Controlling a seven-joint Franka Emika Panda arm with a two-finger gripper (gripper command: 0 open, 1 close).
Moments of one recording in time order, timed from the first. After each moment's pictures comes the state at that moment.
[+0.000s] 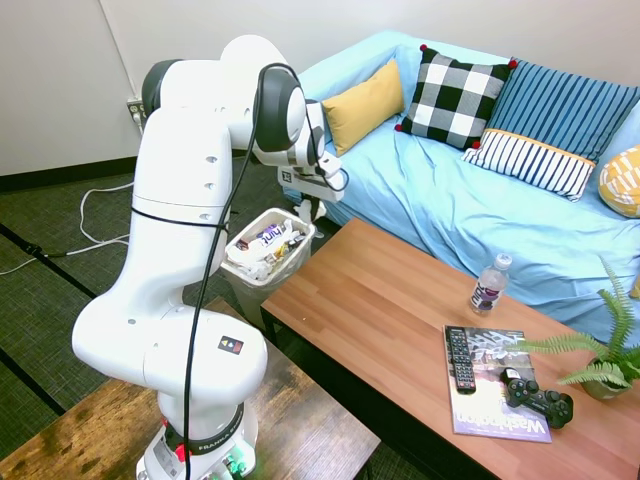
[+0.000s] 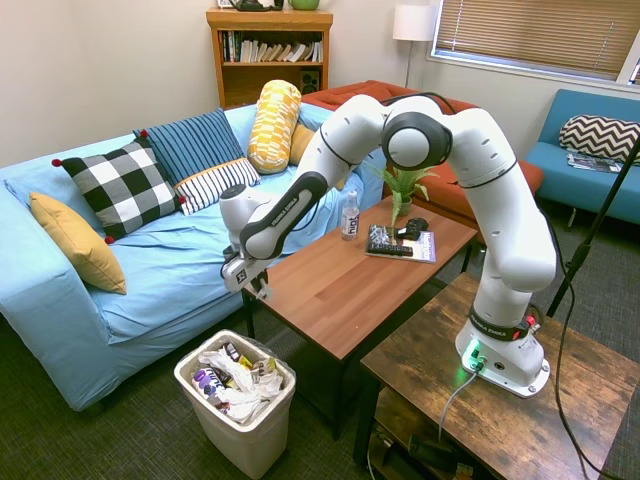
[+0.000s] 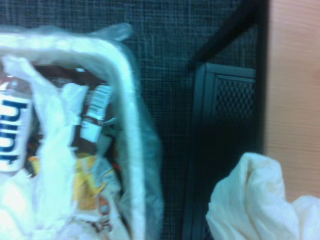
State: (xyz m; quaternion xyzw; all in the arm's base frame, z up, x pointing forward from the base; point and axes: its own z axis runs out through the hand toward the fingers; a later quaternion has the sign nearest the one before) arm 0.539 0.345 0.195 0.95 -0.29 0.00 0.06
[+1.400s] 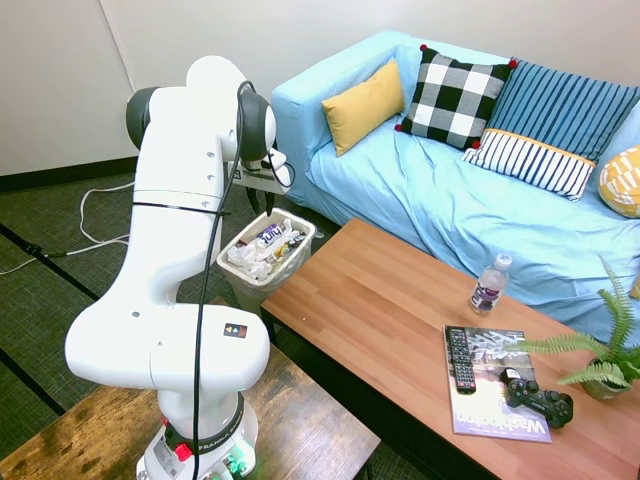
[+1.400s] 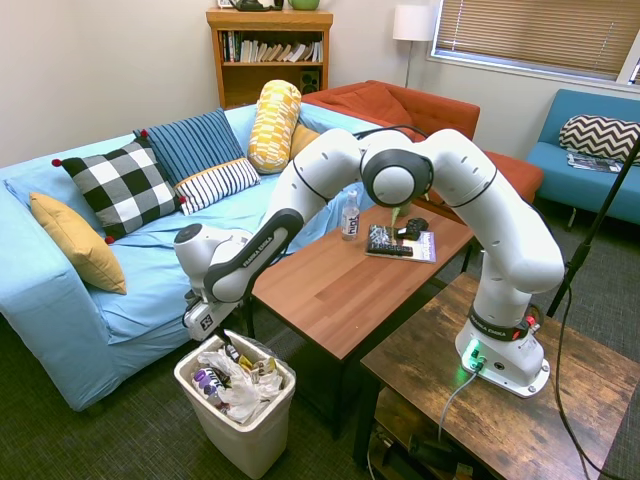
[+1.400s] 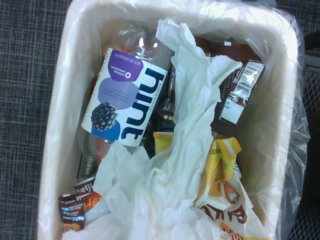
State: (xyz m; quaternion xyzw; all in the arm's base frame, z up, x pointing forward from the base) arm 0.515 0.451 0.159 0.96 -0.26 -0.02 0.07
